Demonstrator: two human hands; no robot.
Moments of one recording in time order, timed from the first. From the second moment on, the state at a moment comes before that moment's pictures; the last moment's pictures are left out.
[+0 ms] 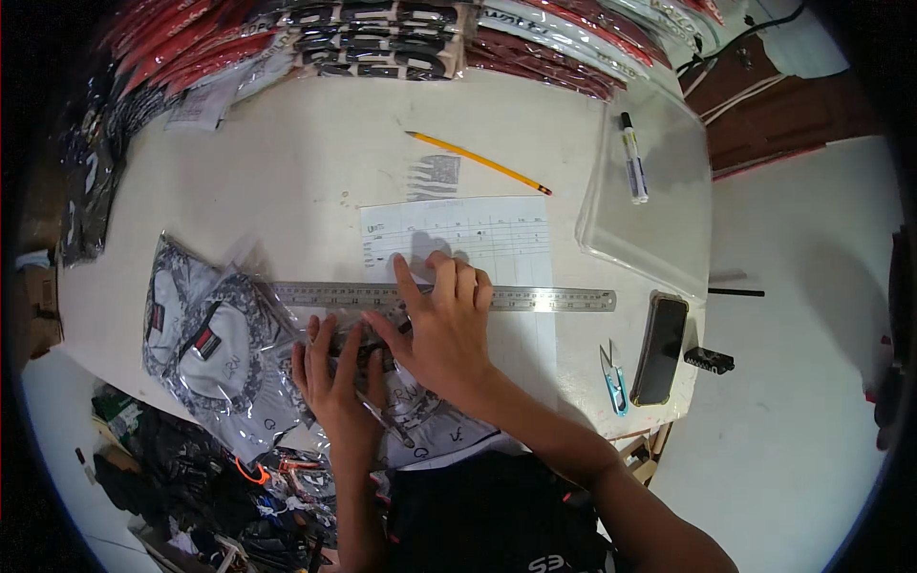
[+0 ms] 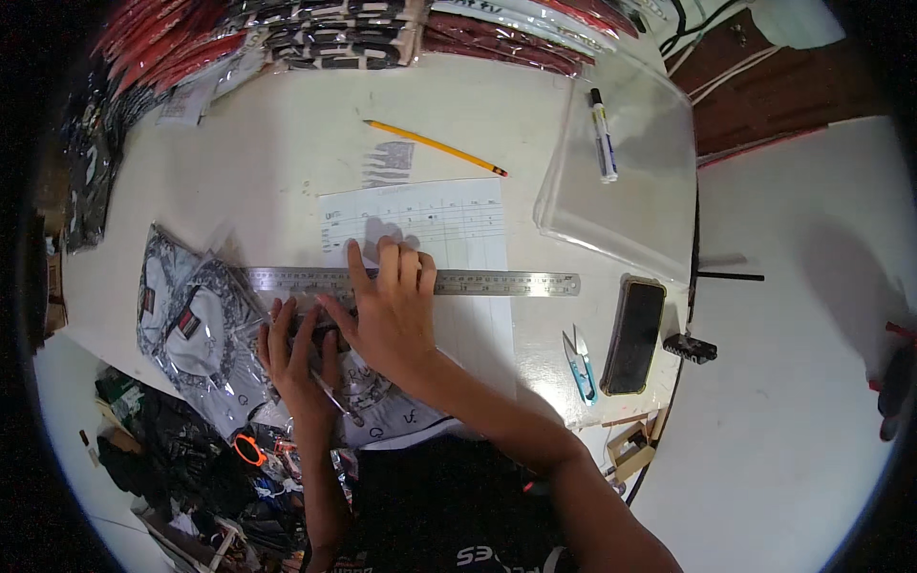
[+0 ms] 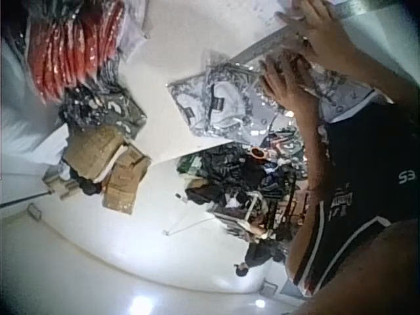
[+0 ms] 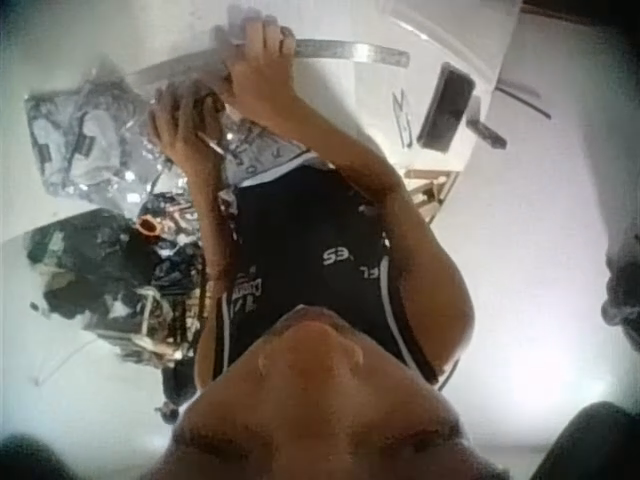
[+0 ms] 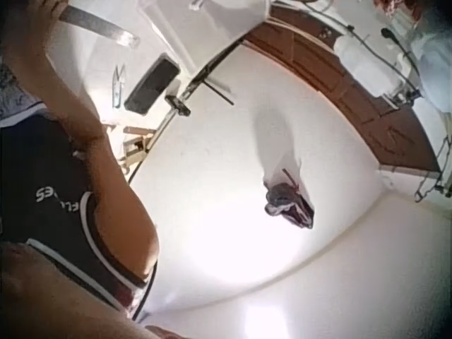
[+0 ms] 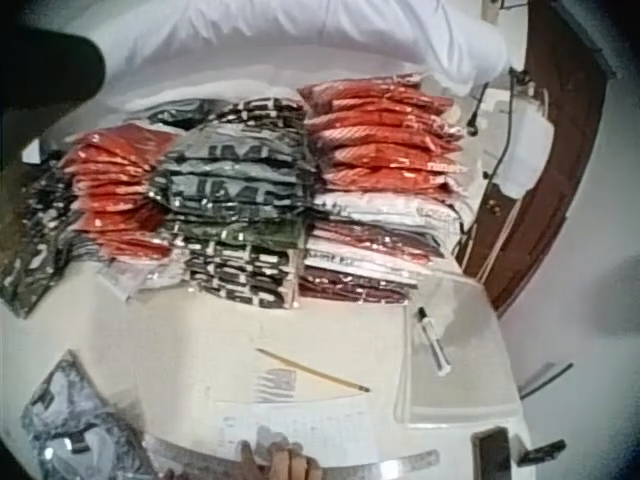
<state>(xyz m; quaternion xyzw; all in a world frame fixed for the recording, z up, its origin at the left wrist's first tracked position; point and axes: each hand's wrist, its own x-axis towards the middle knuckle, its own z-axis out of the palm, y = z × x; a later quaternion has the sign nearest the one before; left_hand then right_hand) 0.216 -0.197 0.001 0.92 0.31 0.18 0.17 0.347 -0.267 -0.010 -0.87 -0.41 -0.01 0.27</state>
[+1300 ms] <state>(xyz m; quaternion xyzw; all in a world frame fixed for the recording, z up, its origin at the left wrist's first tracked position) 0.215 -0.196 0.000 0.91 0.32 0.19 0.17 0.370 -0.292 0.001 -0.89 -0.39 -0.01 0.26</state>
